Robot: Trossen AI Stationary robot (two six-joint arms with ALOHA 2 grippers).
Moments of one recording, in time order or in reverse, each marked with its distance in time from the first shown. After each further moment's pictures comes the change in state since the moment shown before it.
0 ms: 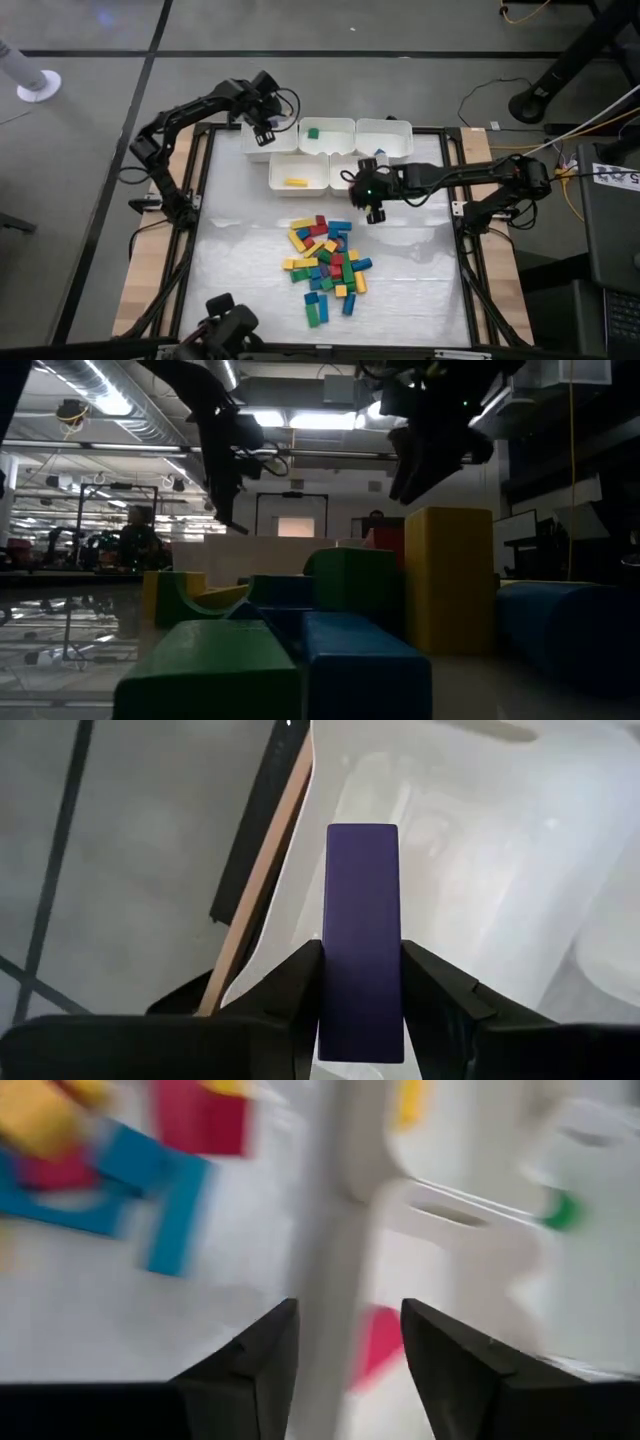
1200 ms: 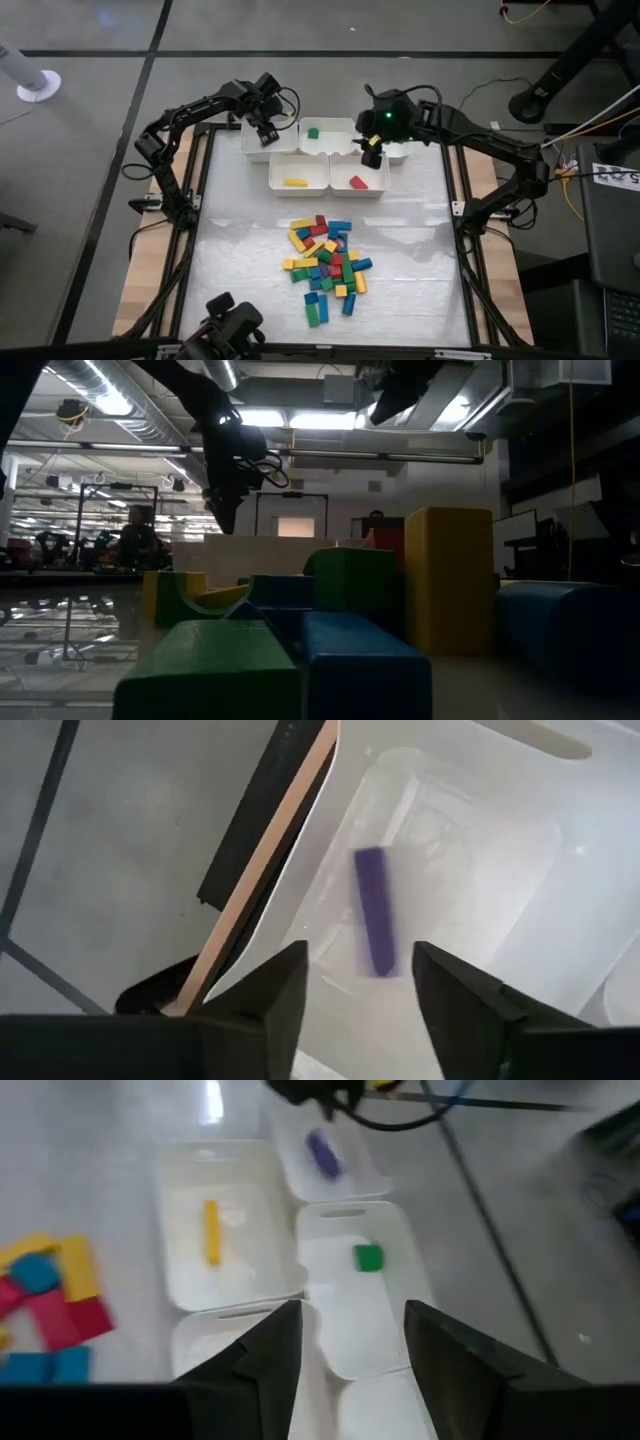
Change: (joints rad) left arm 0.000 0.041 0.000 0.020 -0.010 -0.124; right arm -0.309 -0.004 0.483 -0.197 -0.222 0.107
